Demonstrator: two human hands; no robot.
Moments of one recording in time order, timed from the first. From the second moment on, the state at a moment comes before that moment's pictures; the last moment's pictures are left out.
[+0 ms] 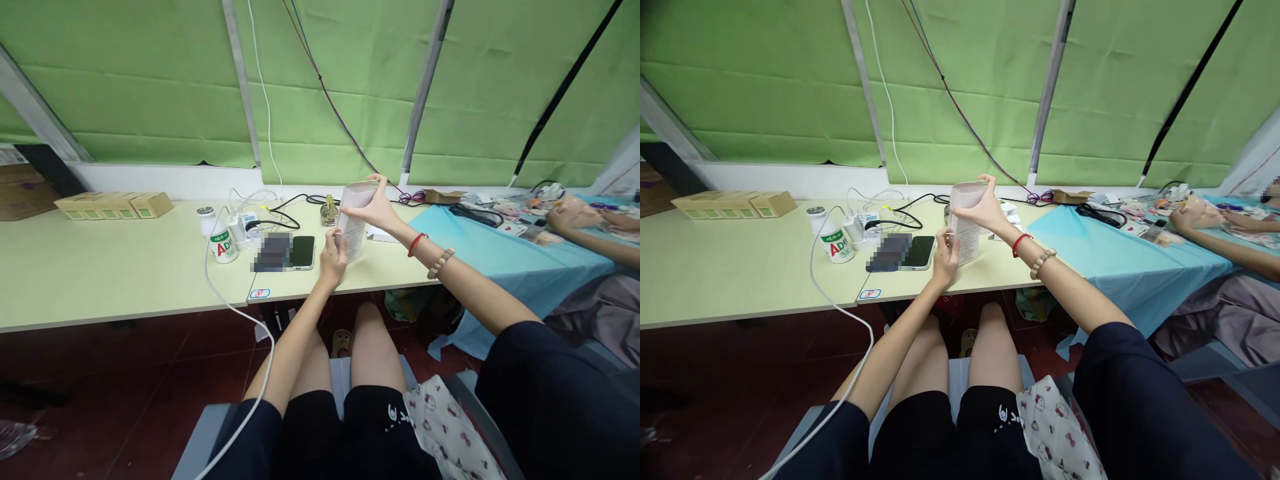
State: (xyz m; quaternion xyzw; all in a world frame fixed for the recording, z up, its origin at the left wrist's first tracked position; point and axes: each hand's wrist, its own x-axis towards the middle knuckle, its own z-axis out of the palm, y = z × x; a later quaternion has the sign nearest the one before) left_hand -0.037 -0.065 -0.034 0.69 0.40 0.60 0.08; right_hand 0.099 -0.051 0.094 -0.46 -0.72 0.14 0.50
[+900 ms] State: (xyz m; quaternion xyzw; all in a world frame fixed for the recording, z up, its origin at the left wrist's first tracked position) left_hand -0.035 -0.060 -0.036 0.69 0.36 0.61 0.15; right_hand 0.096 -0.042 0.075 -0.47 -0.64 0.18 0.58
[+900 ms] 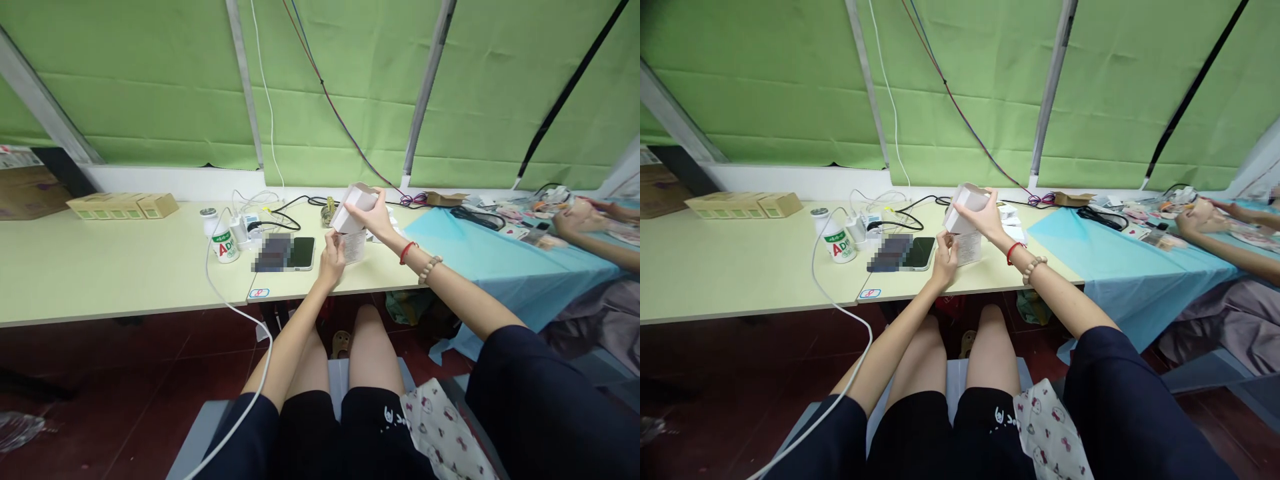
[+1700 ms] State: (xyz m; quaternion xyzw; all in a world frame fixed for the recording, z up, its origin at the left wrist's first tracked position) left_hand -0.034 -0.065 -0.029 0.70 0.35 0.62 0.10; right_hand 0.109 -0.041 0.108 -0.51 -0.76 -0.06 0.40
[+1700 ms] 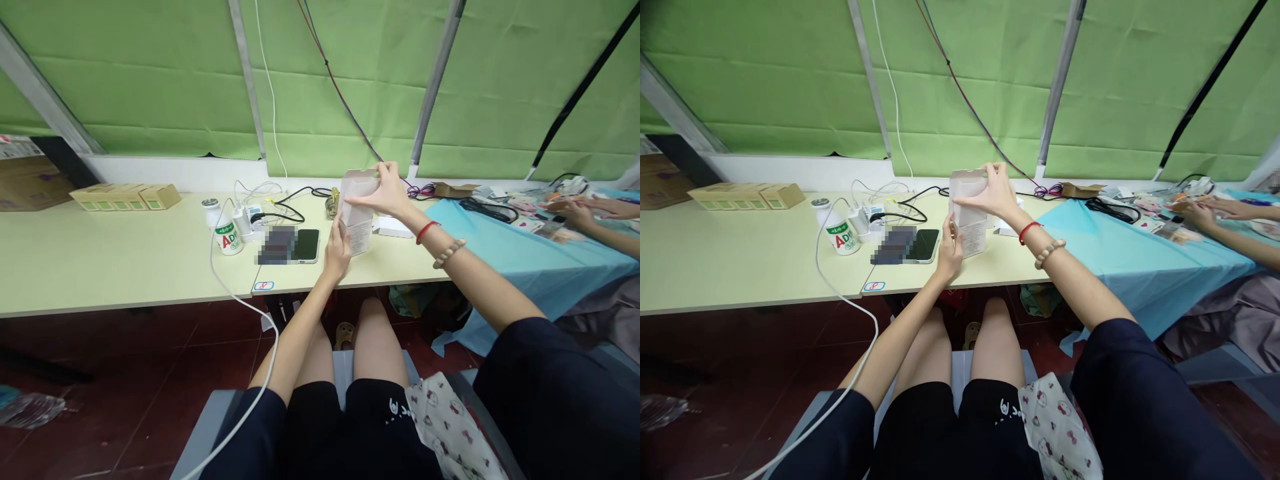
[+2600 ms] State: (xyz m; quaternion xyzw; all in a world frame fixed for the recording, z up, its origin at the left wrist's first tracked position) left_hand -0.035 -0.055 -0.043 0.72 0.38 0.59 0.05; right_hand 0.085 -0.064 0.168 -0.57 -0.82 -0.03 0.08
